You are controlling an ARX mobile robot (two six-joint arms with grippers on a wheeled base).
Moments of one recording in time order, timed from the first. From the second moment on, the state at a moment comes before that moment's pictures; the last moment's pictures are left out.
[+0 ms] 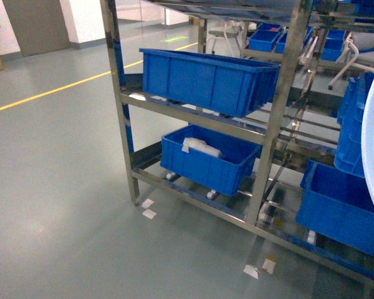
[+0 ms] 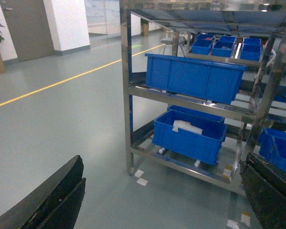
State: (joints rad) left arm 0.00 0.01 0.01 0.00 0.00 0.00; right arm 0.04 0.19 0.08 0.31 -0.06 -0.17
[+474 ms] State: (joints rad) left arm 0.00 0.01 0.01 0.00 0.00 0.00; right arm 0.04 0.19 0.08 0.31 -0.06 -0.17
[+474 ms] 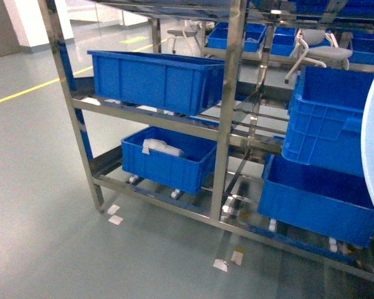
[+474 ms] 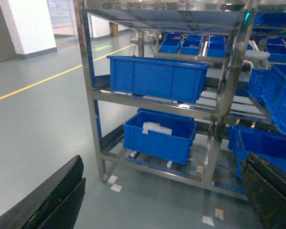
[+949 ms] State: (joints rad) left arm 0.00 0.01 0.01 0.00 0.00 0.00; right arm 0.04 0.19 0.08 0.31 -0.06 -0.17
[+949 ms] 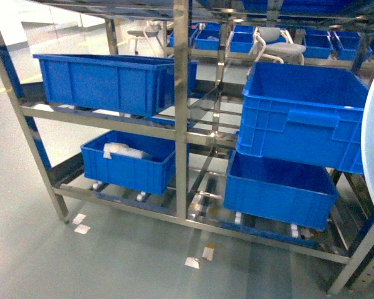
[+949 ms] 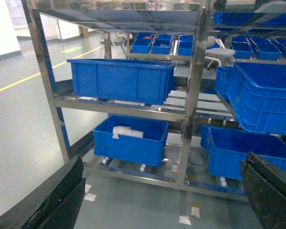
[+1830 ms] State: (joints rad) left arm 0.00 0.01 0.01 0.00 0.00 0.00; right arm 0.04 0.19 0.08 0.31 -0.06 -0.17
